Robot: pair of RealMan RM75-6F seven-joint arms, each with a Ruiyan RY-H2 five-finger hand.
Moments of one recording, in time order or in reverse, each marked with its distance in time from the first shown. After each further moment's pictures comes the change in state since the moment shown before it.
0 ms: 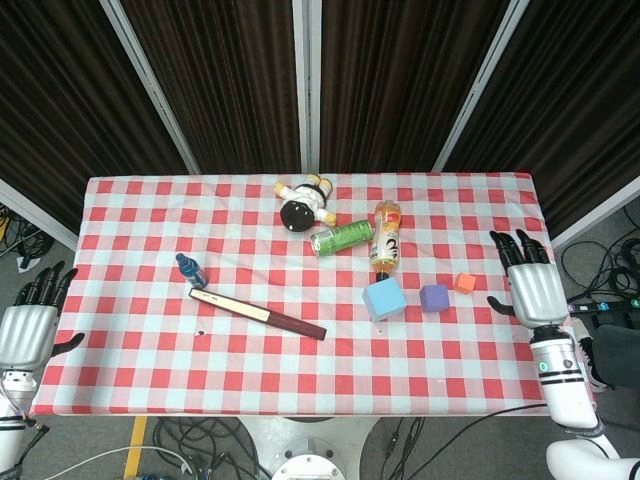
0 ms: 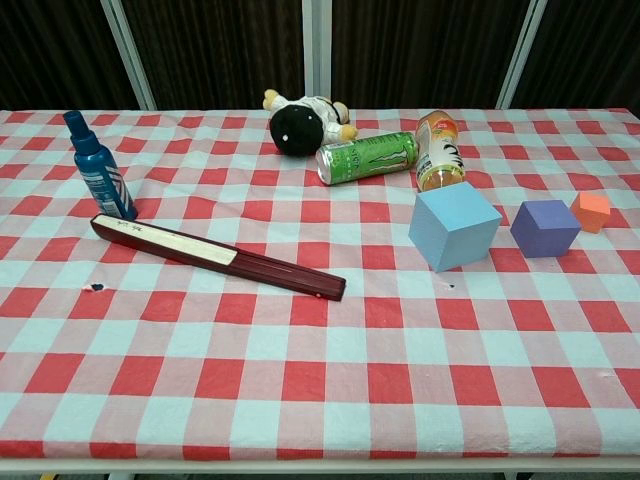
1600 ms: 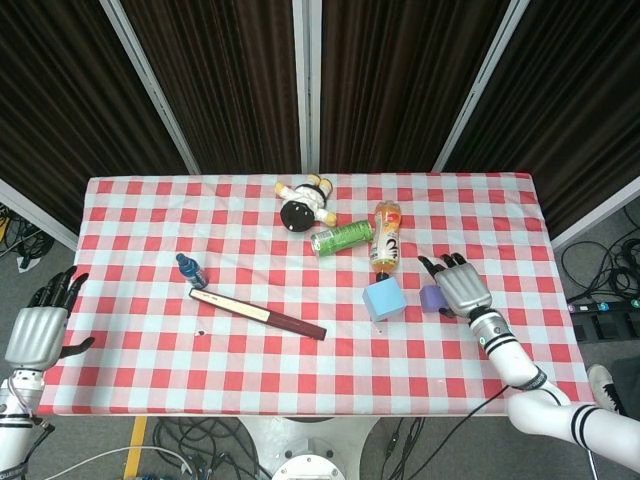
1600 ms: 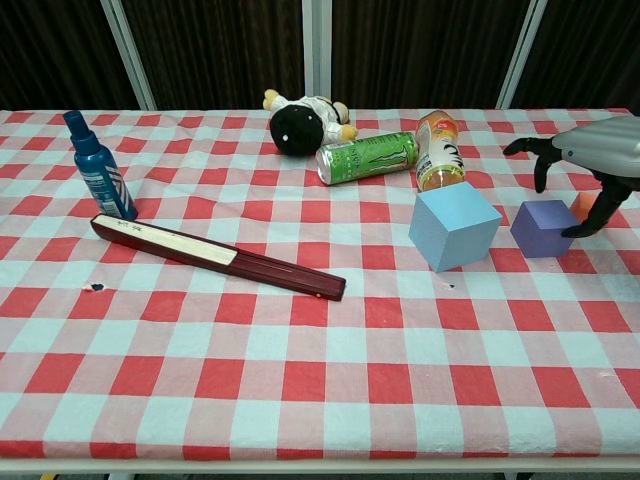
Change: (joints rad) left arm -0.017 -0.011 0.020 0.003 -0.007 -0.047 -0.061; right arm 0.246 -0.191 -0.025 0.281 0.067 -0.503 -0.043
